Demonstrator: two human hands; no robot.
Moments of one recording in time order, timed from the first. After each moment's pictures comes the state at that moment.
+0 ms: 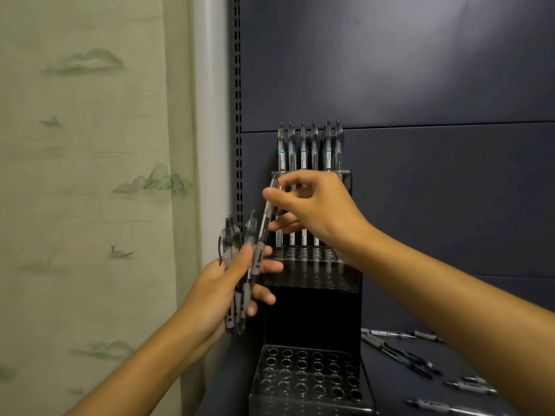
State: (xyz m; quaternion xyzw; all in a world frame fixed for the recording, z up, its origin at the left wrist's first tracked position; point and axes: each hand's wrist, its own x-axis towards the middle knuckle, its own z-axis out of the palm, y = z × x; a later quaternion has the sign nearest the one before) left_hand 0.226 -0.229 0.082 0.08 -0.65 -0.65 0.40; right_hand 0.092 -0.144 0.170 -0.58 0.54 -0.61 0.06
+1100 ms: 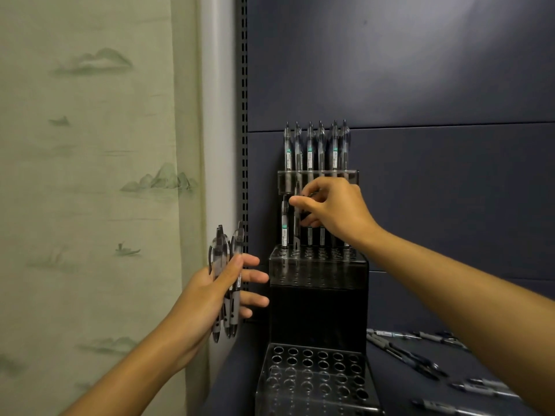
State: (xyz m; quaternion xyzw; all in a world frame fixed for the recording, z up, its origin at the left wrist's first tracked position) left_hand 0.242 -0.245 0.070 0.13 -0.67 -0.60 0.41; right_hand 0.036 -0.176 0.163 -0.56 0.64 -0.52 -0.11
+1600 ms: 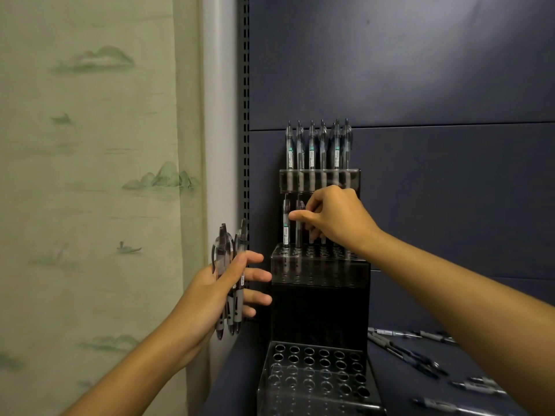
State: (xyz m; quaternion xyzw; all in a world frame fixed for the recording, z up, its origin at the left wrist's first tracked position) left_hand 0.243 -0.245 0.069 0.11 -0.67 -0.61 0.40; right_hand 0.036 -0.176 0.157 -0.57 0.70 -0.39 -0.18
